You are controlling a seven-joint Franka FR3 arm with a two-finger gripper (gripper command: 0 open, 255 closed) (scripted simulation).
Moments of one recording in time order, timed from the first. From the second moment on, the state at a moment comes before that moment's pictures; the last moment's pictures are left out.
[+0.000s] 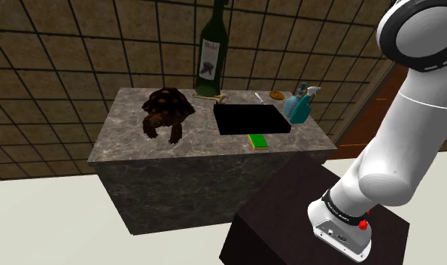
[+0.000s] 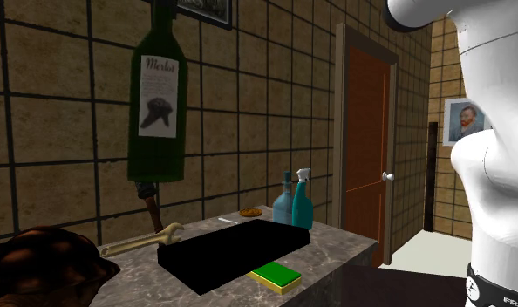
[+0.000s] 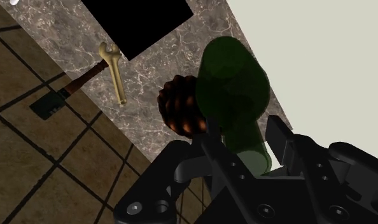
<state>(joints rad) 0.08 0.20 0.15 -0.98 -0.05 1.29 -0.18</state>
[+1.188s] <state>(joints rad) -0.13 -0.23 -0.07 -1.50 0.01 1.38 -0.59</state>
